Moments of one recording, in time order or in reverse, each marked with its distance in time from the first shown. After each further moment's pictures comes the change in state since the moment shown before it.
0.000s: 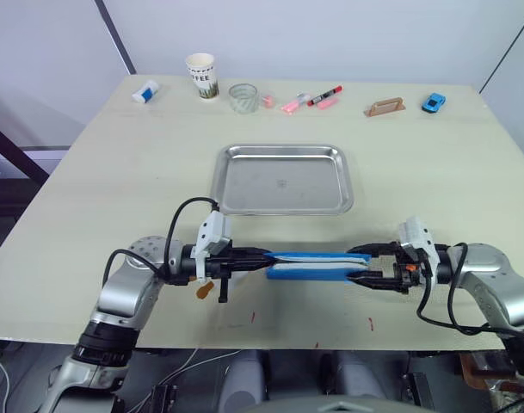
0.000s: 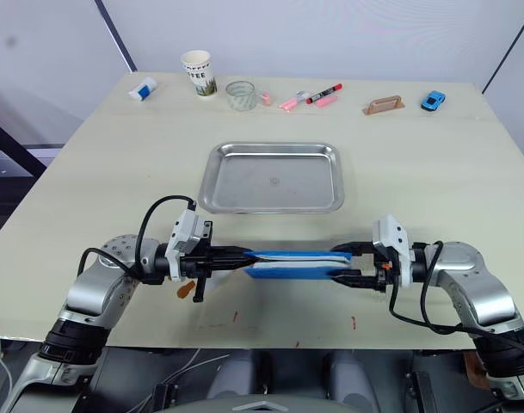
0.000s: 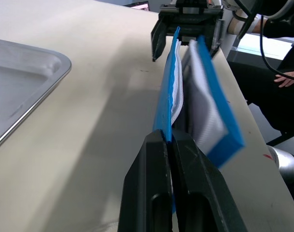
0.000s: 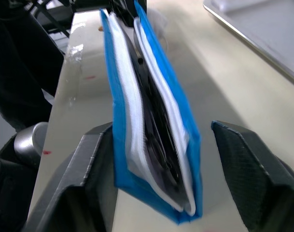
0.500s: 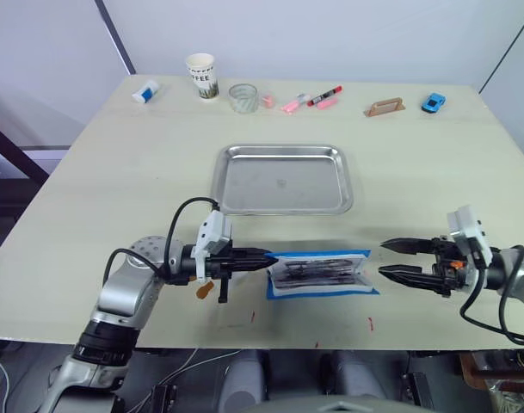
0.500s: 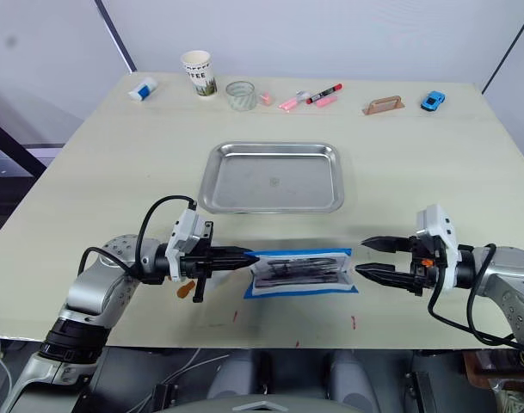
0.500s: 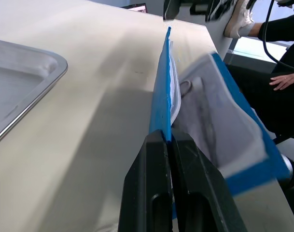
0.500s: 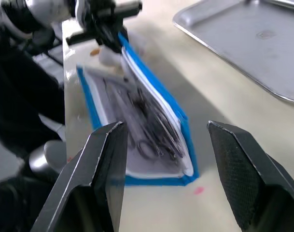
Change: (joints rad) left arm -0.005 0.002 -0.002 0.002 -0.028 0.035 -0.015; right arm 0.126 -0.121 -0.257 -0.202 0.296 0.309 -0.085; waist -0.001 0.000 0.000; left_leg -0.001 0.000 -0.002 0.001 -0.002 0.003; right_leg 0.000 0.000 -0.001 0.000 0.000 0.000
